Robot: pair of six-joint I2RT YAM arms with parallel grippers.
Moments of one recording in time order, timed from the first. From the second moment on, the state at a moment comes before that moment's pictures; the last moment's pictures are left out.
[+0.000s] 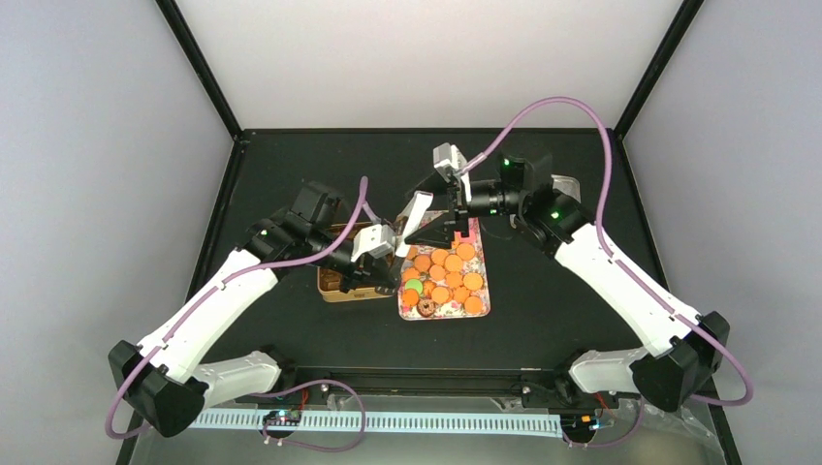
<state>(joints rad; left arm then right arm) -0.57 1.11 1.10 -0.86 0.92 0.49 0.64 1.29 1.31 -0.19 -0.95 0.00</state>
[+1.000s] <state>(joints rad) -0.58 1.12 1.10 -0.87 0.78 0.55 0.69 1.36 1.34 -0.34 -0.90 -0.11</state>
